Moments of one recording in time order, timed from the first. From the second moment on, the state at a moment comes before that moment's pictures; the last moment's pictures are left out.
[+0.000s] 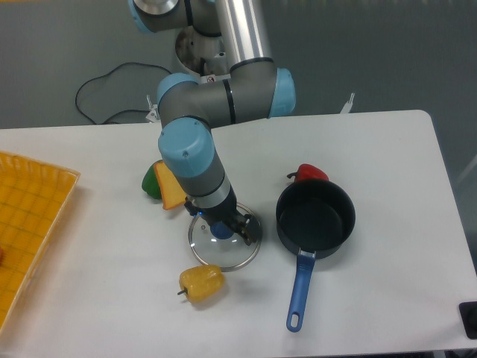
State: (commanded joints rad) arm 2.29 -1.93 -1.61 -1.02 1.70 0.79
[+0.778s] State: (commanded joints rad) arm 2.18 -1.86 -1.71 -1.02 1.64 0.72
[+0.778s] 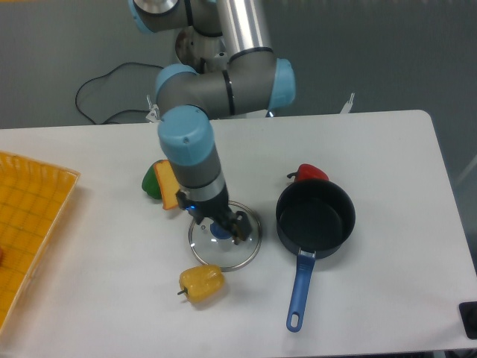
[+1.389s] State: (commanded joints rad) arm 1.98 -1.80 -1.81 -1.17 1.70 0.80
